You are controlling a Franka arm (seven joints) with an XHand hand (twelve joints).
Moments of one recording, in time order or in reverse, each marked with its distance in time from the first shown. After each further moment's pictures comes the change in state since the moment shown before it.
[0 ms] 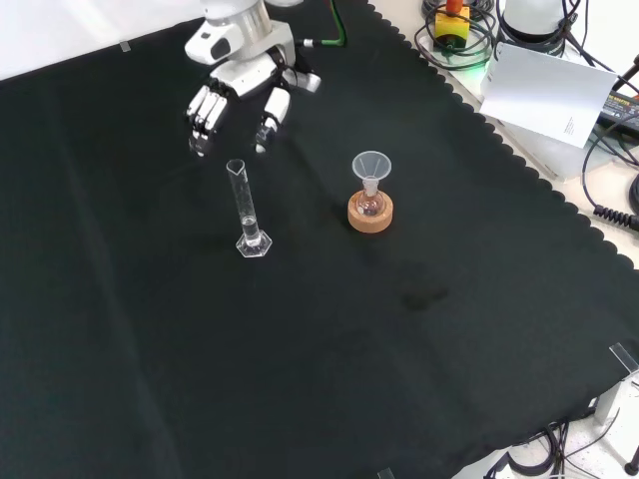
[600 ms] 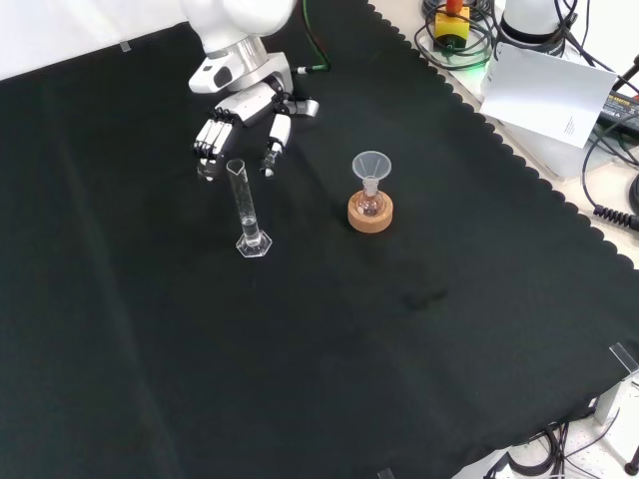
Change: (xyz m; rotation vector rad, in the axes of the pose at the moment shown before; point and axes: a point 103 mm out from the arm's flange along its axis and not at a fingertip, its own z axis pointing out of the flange) arm -0.013 0.010 0.049 -0.019 0.174 -0.120
